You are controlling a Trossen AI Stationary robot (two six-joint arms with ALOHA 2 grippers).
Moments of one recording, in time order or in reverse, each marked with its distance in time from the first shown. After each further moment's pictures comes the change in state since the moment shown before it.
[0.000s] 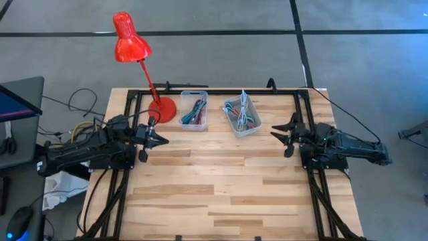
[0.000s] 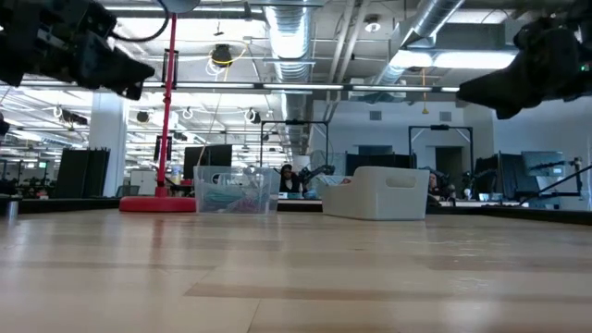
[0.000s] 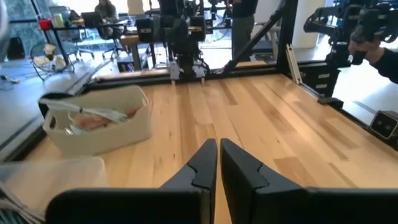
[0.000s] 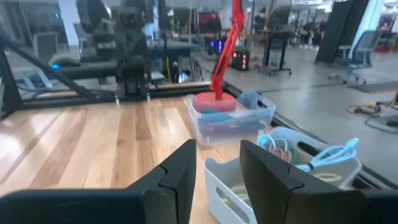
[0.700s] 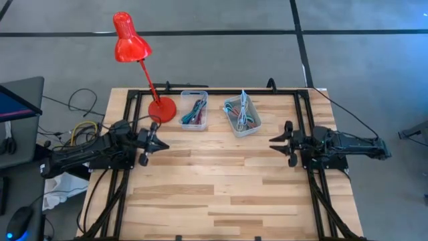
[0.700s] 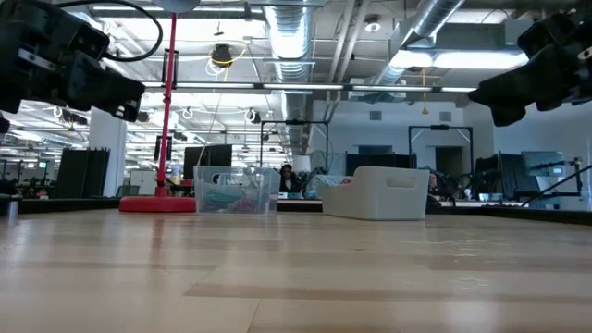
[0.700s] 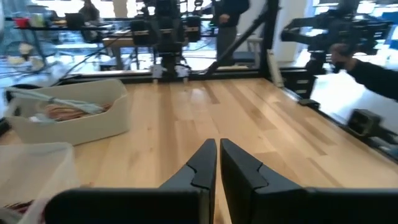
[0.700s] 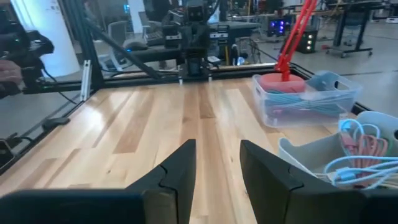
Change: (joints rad) left arm 0.000 -0.093 -0.165 0.113 0.067 -0.079; right arm 0.102 0.001 -0.020 -0.043 -0.160 0.068
